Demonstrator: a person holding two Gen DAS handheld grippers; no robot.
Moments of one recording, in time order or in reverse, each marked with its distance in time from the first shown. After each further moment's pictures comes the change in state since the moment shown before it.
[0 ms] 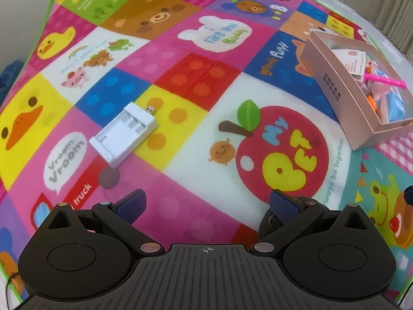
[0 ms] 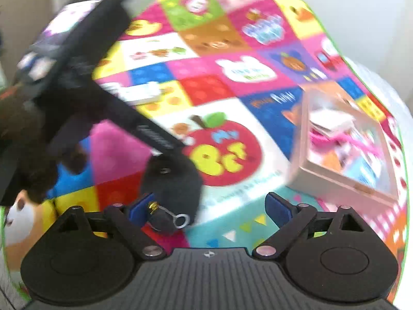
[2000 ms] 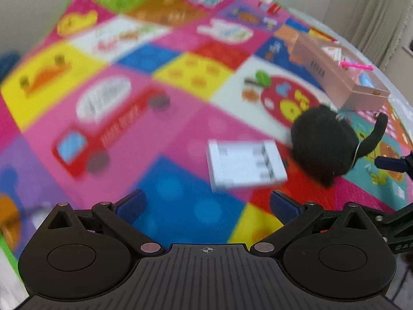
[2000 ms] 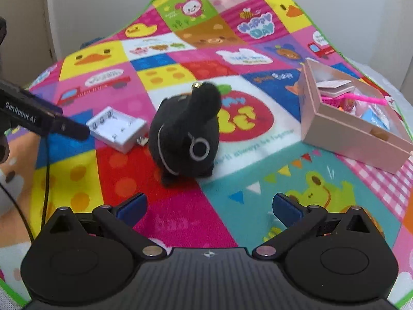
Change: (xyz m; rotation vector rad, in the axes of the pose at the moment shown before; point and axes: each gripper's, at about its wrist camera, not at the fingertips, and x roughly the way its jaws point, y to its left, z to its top) left arm -0.030 0.081 -0.114 -0.027 -0.080 -0.142; right arm 0.030 0.015 -0.082 0.011 -0.099 0.008
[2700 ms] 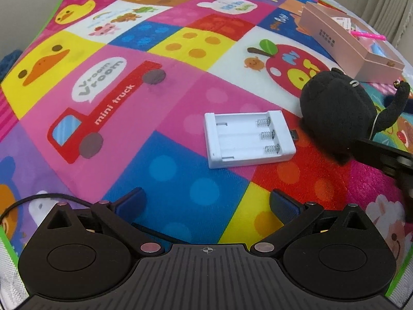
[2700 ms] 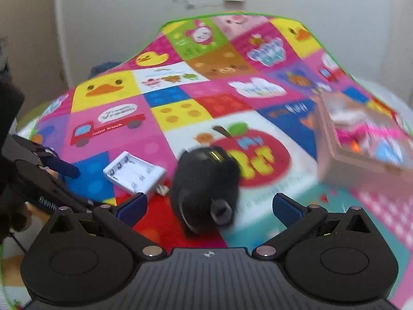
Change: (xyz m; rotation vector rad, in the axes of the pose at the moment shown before) left arm 0.016 -0.017 -0.008 0.078 0.067 0.095; right arm 0.001 0.018 0.037 -0.023 -0.130 0.039
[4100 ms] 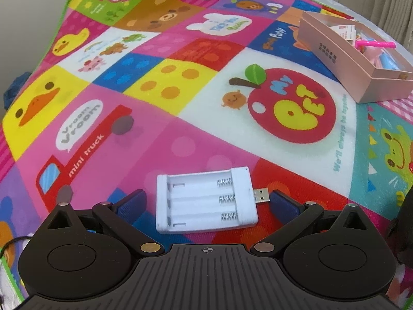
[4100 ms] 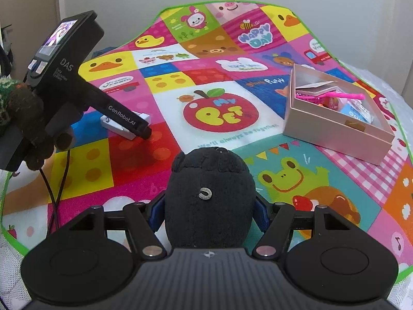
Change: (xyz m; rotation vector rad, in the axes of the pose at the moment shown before) left arm 0.021 -0.055 0.040 0.024 -0.067 0.112; right arm -0.066 -0.047 -0.064 0.020 0.056 0.013
